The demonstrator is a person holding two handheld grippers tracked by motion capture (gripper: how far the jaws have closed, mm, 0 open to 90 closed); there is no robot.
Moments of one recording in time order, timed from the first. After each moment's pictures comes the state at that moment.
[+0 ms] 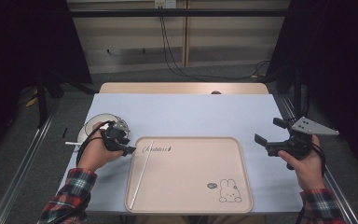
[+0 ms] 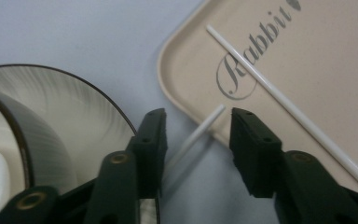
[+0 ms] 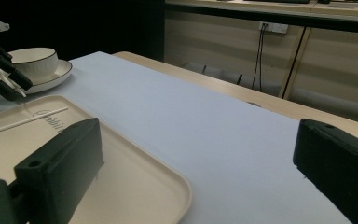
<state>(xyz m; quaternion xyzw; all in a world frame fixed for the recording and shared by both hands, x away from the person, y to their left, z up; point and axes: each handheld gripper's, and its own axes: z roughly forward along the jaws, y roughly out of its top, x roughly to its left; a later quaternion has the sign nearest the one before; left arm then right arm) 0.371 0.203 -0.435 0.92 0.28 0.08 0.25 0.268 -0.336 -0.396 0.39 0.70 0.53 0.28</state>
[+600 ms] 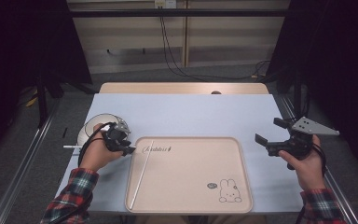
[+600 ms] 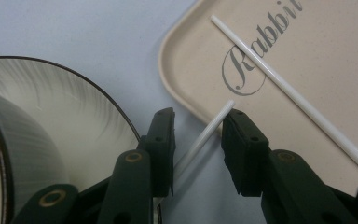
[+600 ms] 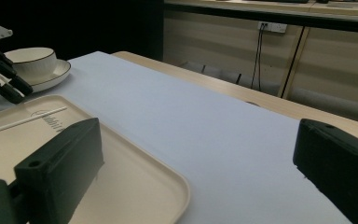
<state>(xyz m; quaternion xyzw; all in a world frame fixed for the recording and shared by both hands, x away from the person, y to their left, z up) 0.374 0.203 -0.444 0.92 0.28 0.08 0.25 0.268 -0.337 -0.396 0.39 0.70 0.53 0.28</state>
